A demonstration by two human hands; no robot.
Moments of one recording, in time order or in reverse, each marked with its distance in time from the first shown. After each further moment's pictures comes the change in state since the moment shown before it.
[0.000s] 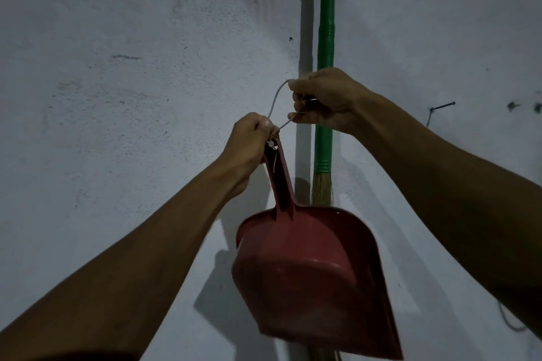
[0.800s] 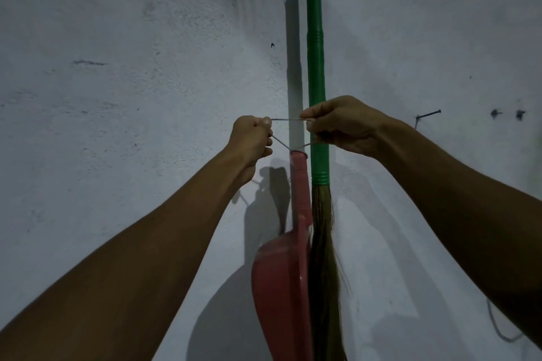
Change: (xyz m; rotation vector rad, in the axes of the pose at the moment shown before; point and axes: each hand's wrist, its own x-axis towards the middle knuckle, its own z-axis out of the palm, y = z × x) left_hand 0.063 -0.009 0.040 -0.095 0.045 -0.113; right_hand 0.023 0.033 -0.063 -0.140 -0.017 0.019
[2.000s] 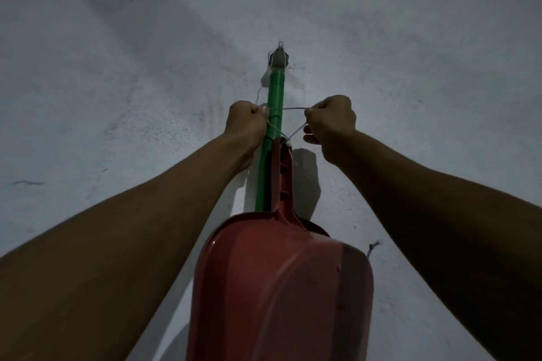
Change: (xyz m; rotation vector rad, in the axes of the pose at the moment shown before) left_hand 0.161 0.130 0.096 0.252 0.296 0.481; right_hand 0.185 -0.090 -0.082 0.015 0.449 -0.485
